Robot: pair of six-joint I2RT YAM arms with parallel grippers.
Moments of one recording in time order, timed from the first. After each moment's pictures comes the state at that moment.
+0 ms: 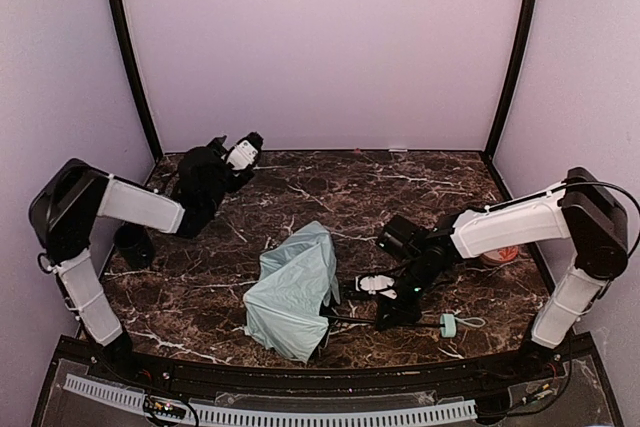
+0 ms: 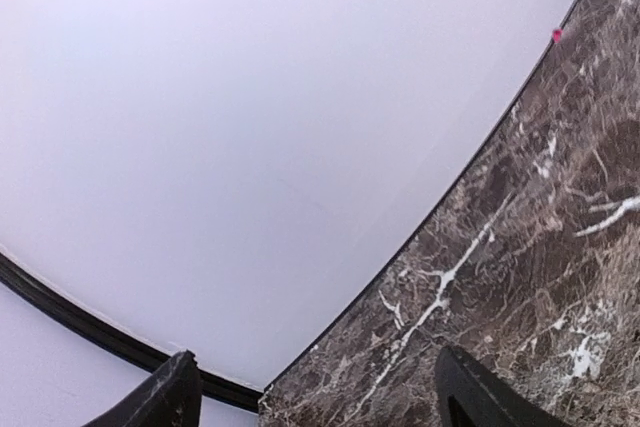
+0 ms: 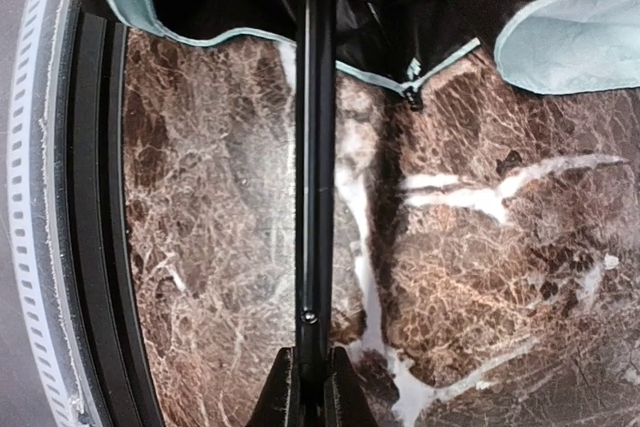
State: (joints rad) left arm -0.50 1.86 0.87 0.97 -0.40 0.92; right arm 0.92 1.66 0.89 -0.59 -0.49 -0.51
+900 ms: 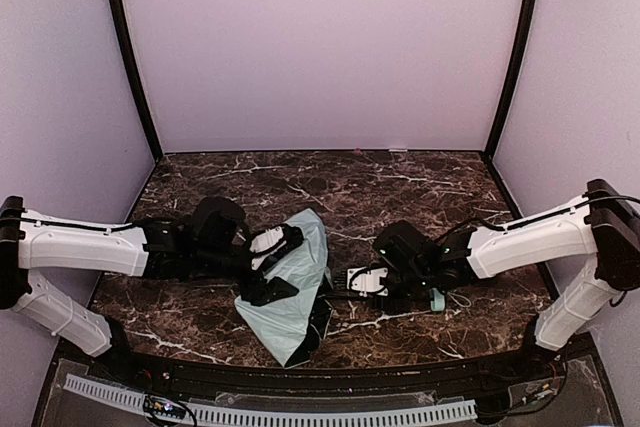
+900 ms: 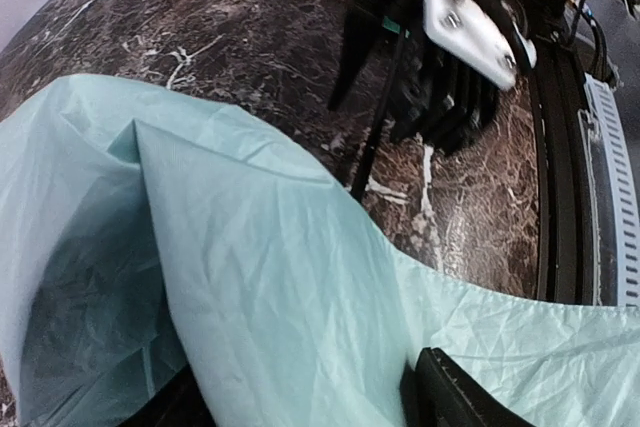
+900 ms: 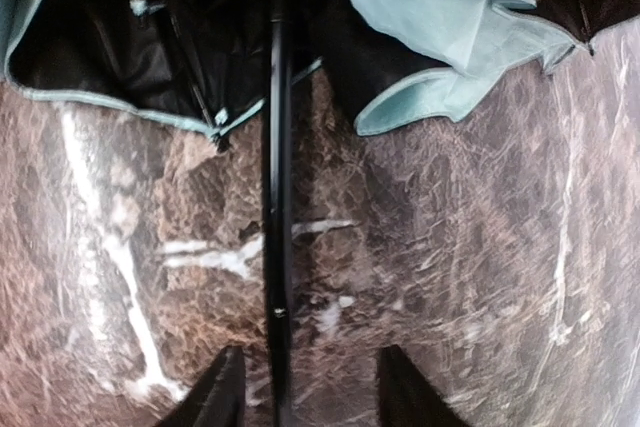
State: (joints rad) left arm -0.92 1.34 0.74 -0.10 0.26 0.19; right arm 1.05 1.55 0.79 -0.25 0.05 -0.57
